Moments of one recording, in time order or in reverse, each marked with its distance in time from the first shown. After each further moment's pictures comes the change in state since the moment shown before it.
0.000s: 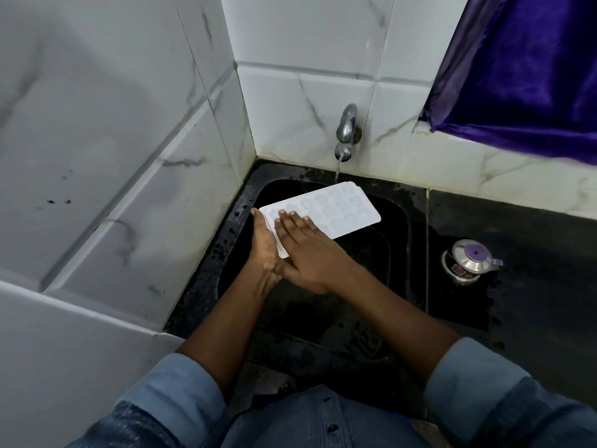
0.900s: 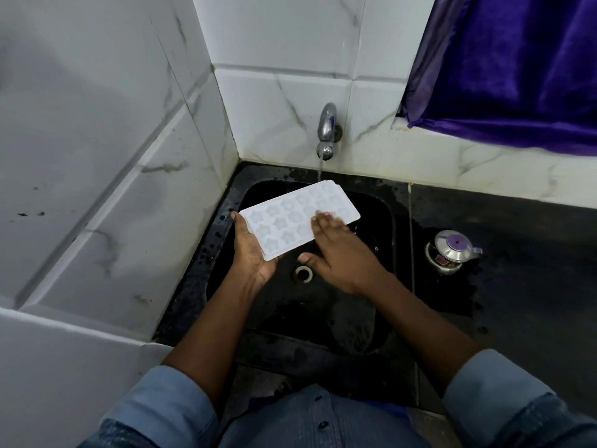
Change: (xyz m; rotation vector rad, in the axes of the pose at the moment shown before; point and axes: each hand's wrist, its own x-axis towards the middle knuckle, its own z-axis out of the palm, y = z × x) left_hand 0.002 -0.001 -0.008 0.062 0.001 0.090; right_hand -0.050 0.055 0.008 0.089 0.038 0.225
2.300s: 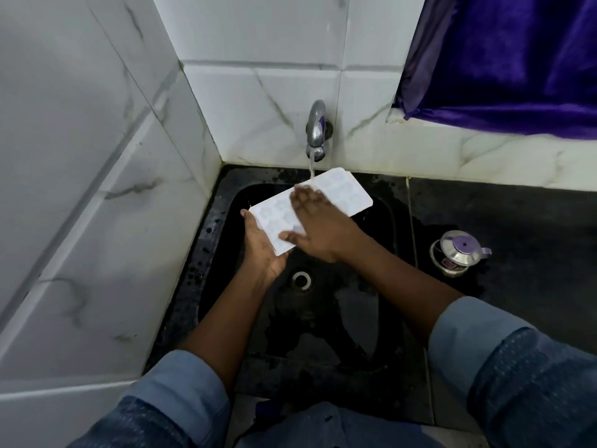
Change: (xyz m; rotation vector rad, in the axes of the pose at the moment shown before) left_hand 0.070 -0.014 0.032 -0.043 -0.083 -0.082; right_hand 0.095 0.023 -0.017 -0.094 -0.043 -0.019
